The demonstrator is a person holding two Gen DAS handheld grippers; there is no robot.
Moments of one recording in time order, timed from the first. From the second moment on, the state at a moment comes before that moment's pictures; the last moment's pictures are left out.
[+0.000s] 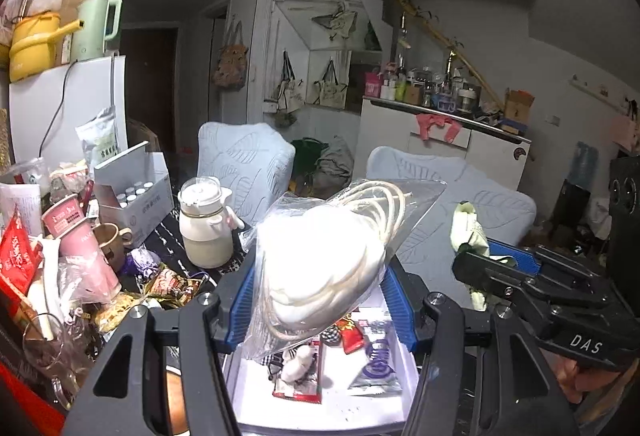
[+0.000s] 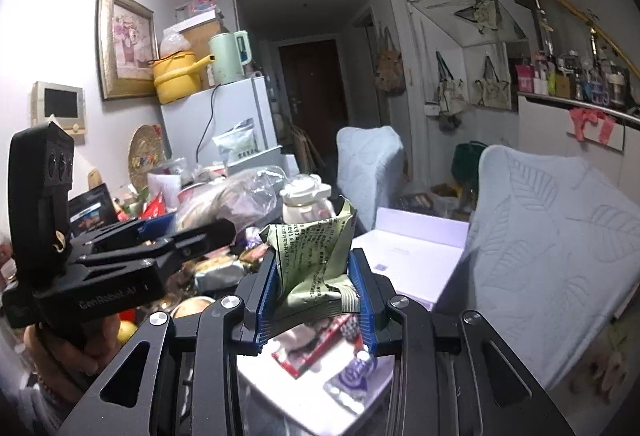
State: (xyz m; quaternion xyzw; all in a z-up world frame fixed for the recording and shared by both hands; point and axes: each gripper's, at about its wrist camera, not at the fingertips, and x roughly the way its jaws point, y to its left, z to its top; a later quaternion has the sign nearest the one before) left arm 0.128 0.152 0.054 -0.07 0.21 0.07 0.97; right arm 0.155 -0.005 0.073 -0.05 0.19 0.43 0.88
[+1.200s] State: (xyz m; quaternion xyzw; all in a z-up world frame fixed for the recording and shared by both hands) left arm 0.231 0.175 -0.070 -0.04 0.38 0.07 0.92; right arm 0.259 0.043 -0.039 -0.07 0.32 0.38 0.87
